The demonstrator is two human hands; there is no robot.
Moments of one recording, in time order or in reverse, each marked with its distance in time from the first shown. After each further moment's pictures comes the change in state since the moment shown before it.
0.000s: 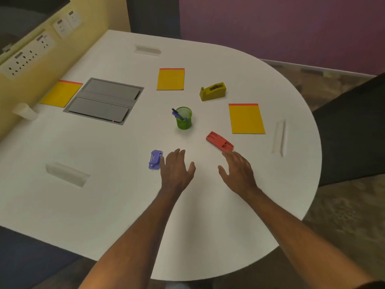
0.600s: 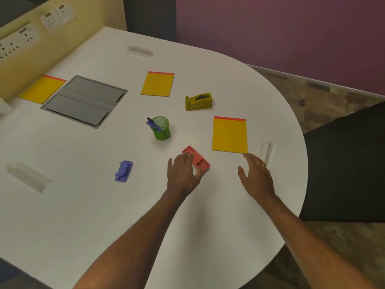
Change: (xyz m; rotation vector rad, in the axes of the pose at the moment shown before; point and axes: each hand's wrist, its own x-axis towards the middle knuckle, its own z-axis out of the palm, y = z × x) left_hand 0.075 0.149 0.066 0.018 -0.044 0.008; right_hand 0.078 0.188 -0.060 0.101 0.019 0.094
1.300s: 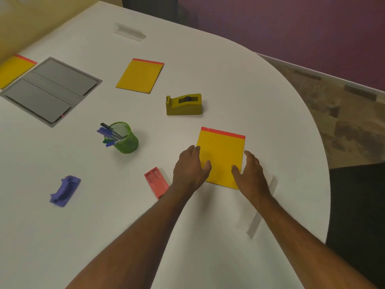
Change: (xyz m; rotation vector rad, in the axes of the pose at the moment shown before) left_hand 0.213 0.108 0.126 -0.253 -0.023 -0.181; right_hand 0.227 0.111 0.063 0.226 -0.236 0.145
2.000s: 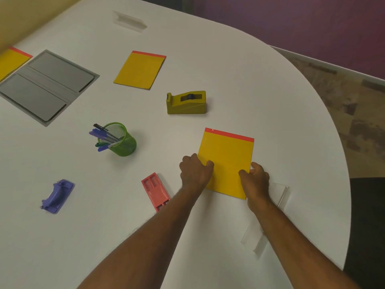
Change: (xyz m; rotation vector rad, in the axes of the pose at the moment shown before) left_hand 0.047 0.001 0.036 -0.241 -0.071 -0.455; right_hand 0.038 0.007 0.034 0.396 0.054 0.395
